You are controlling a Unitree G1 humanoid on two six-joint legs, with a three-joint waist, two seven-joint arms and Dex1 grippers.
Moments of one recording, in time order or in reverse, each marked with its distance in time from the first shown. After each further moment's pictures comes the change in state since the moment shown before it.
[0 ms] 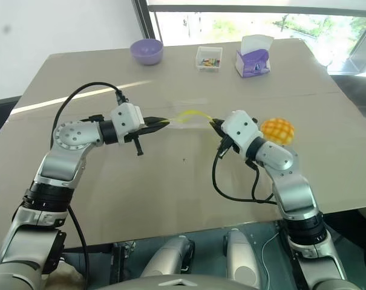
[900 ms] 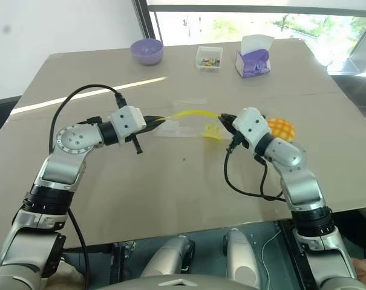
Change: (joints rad) left arm 0.025 -0.002 0.005 -0.002 0.108 -0.014 0.123; right arm -0.039 -0.024 -0.050 0.144 0.101 -0.214 -0.039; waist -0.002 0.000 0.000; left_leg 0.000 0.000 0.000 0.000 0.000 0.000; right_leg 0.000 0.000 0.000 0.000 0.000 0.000
